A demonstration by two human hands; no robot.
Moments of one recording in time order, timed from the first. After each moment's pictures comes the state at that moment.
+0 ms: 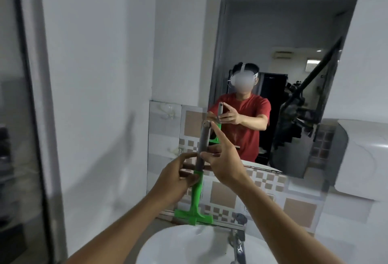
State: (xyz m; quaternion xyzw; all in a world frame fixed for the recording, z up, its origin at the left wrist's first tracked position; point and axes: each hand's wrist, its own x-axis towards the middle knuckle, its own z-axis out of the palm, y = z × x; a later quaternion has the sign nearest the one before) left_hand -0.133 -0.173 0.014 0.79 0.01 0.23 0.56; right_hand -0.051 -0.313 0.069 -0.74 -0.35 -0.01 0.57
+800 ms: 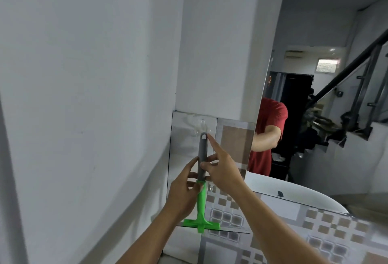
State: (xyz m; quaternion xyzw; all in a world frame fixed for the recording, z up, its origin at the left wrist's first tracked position) left_hand 0.013 -0.001 -0.039 0.77 0.07 0.31 0.55; right_hand 0.091 -0.109 0.036 -0.80 -0.32 0.01 0.50
